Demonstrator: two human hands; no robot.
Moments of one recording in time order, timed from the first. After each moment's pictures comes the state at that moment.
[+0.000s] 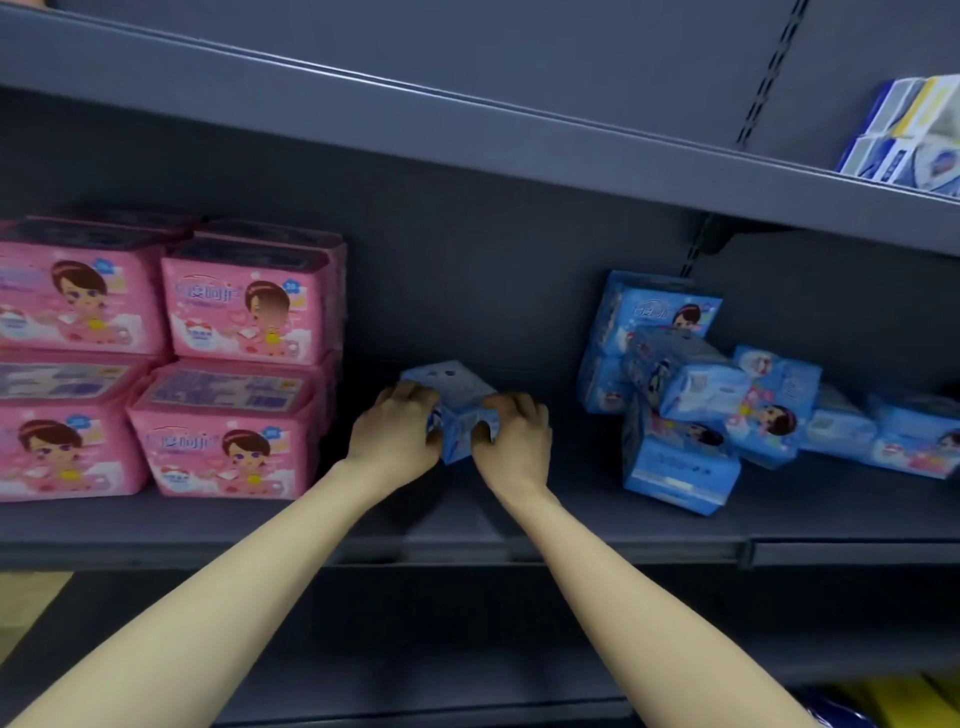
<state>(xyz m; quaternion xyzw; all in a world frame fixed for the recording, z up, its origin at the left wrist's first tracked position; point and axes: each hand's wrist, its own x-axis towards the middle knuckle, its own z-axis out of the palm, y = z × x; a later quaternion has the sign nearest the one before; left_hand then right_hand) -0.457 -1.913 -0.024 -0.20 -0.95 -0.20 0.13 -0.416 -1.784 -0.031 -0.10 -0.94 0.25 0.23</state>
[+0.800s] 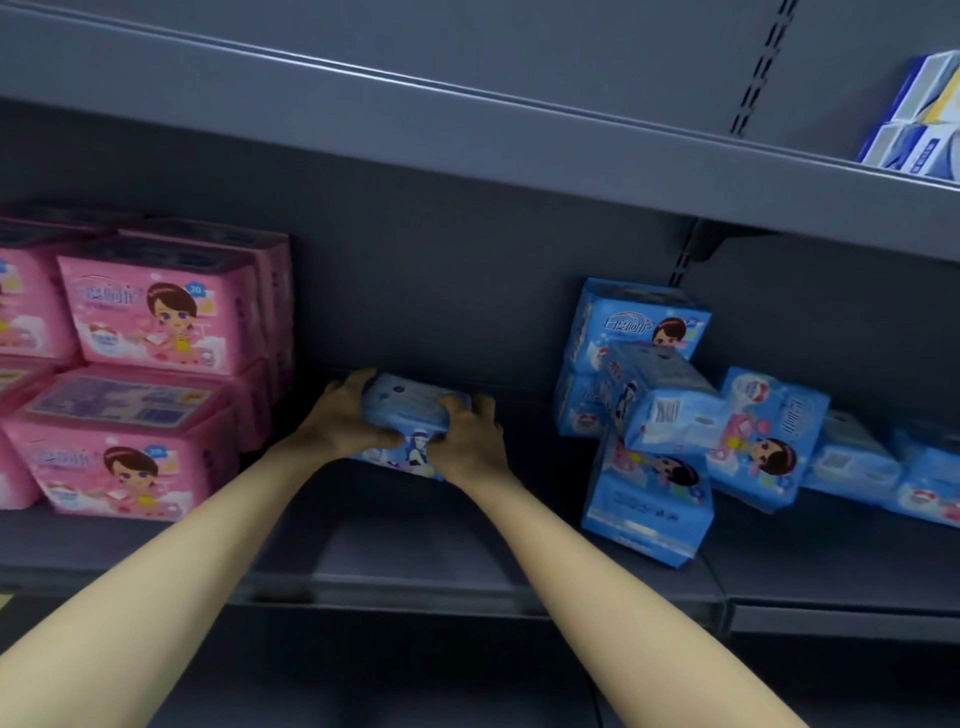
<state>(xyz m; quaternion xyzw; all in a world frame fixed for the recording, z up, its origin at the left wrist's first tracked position) -0.516 -1.885 -0.029 -0.09 -0.93 -0.36 -0.01 -0.457 -1.732 -0.017 -0.03 -0.95 0.31 0.03</state>
